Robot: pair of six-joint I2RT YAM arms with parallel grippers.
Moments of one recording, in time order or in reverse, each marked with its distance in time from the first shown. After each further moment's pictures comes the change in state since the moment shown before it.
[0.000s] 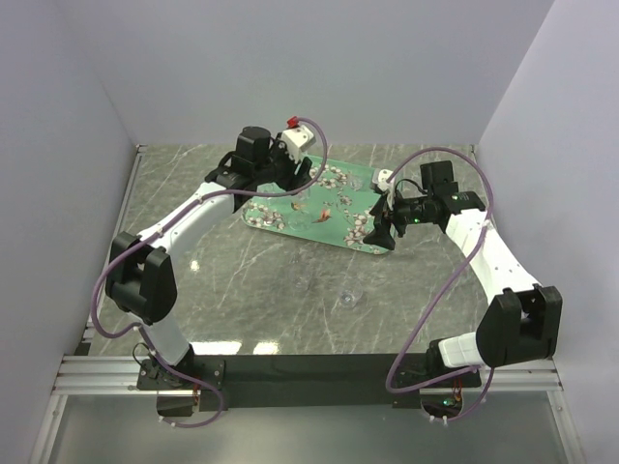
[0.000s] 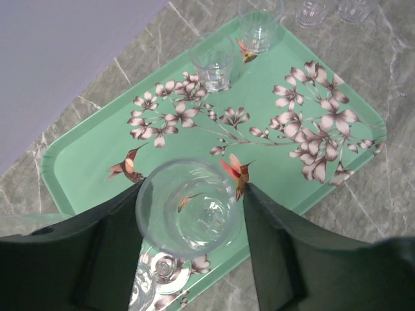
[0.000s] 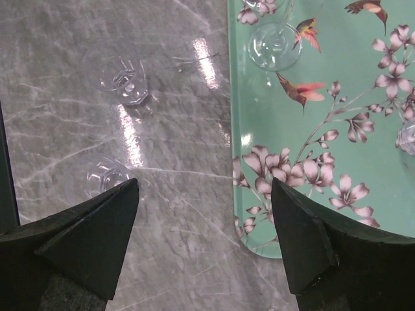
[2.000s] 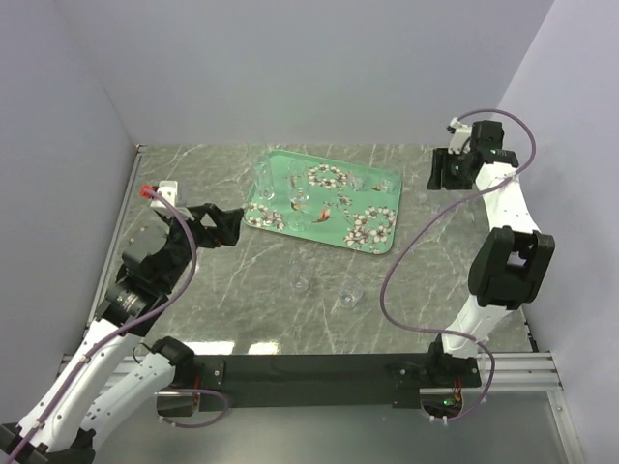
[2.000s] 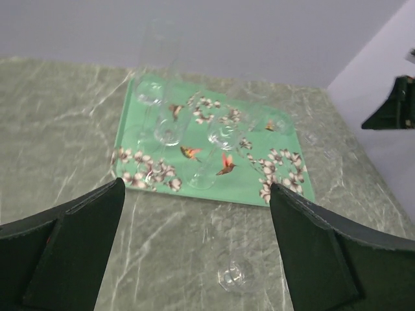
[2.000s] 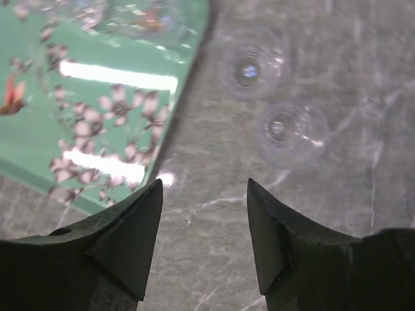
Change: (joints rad) left arm 0.002 -1.069 -0.656 -0.041 -0.467 -0.577; right arm -0.313 0.384 0.441 -0.035 0.612 0.669
